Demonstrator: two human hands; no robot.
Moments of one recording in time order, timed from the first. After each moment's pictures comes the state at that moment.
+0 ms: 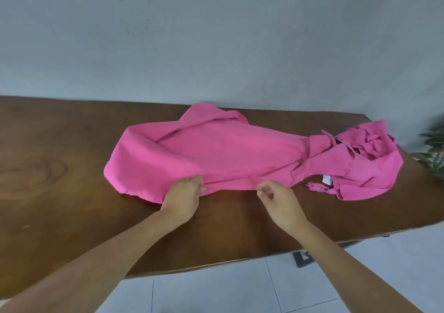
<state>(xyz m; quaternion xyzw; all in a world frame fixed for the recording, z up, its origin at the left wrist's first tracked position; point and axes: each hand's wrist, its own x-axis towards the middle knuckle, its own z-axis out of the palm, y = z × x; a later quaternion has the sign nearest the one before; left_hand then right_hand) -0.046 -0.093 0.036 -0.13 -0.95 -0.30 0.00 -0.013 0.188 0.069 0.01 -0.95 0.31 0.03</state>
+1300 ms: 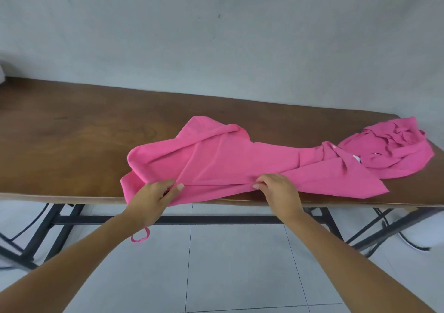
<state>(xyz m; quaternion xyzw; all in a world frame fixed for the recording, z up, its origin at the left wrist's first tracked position) 0.180 -0.292 0.071 -0.08 -0.92 -0.39 0.03 0.112 0.058 0.058 0.17 -0.96 0.15 0.16</state>
